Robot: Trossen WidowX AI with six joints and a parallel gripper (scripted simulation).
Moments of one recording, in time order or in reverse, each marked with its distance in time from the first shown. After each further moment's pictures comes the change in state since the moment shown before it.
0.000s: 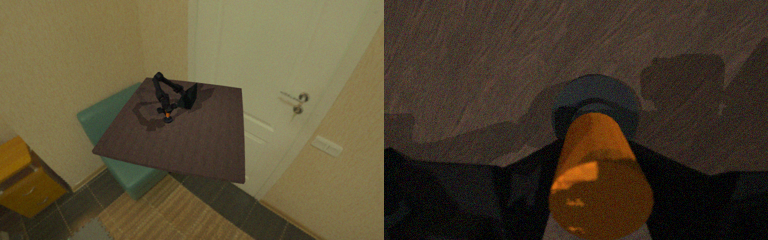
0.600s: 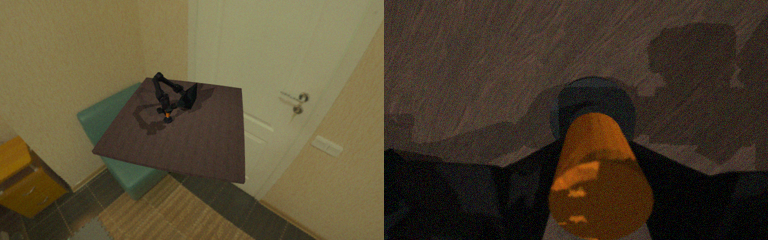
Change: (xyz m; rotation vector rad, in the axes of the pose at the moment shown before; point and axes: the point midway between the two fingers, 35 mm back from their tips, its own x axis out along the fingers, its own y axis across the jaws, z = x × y) arm -0.001 -0.002 0.002 0.001 -0.001 -0.001
